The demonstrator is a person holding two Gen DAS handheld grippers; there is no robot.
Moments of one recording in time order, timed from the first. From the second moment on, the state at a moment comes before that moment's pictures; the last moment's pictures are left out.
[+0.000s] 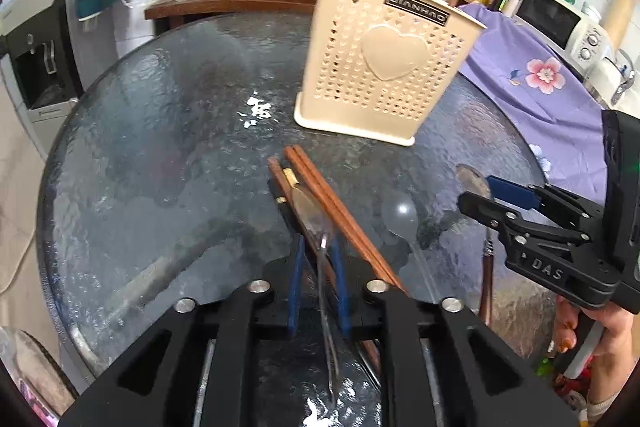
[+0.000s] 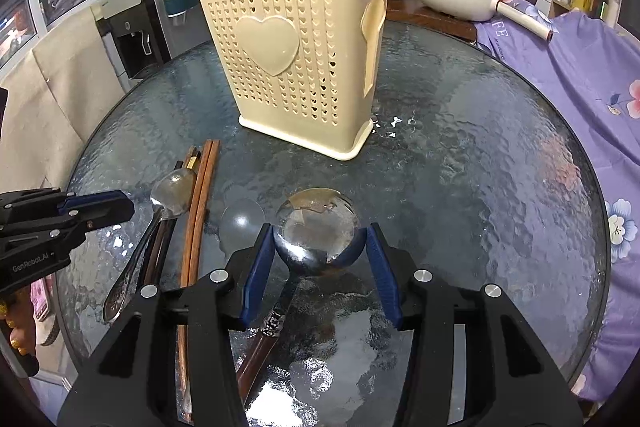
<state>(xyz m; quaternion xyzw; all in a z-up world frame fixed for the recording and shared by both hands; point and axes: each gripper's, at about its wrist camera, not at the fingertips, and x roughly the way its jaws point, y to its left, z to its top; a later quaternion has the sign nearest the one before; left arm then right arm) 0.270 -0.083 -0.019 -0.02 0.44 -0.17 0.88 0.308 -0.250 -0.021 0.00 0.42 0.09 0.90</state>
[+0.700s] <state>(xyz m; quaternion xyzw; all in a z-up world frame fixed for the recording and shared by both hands) 0.306 -0.082 -0.040 -0.06 0.48 -0.19 0.86 0.306 -0.242 -0.024 0.00 0.42 0.10 0.90</state>
